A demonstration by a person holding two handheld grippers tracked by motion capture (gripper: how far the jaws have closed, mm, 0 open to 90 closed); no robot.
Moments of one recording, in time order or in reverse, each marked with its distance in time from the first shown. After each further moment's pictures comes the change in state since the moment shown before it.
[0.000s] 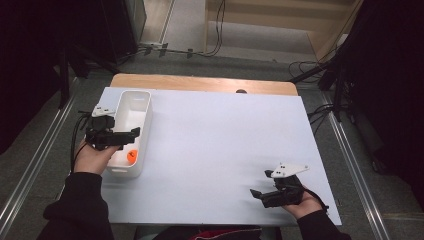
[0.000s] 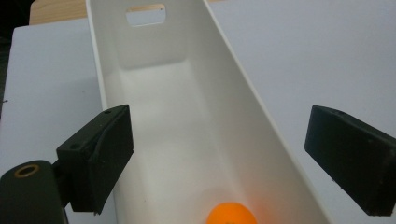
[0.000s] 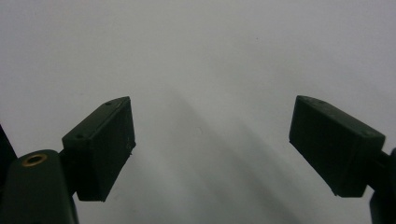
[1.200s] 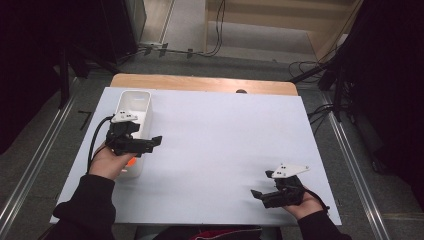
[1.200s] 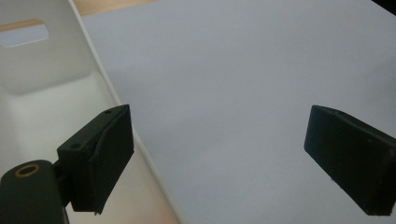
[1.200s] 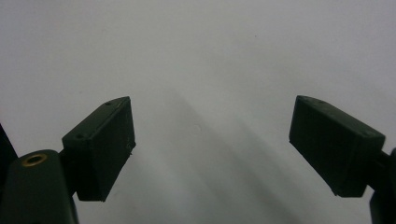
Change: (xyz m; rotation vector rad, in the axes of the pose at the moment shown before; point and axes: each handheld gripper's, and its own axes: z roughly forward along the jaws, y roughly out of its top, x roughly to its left) left arm -0.048 0.003 0.004 0.004 -0.212 0.105; right arm 0.000 -0.001 -0.001 0.001 -0.001 0.005
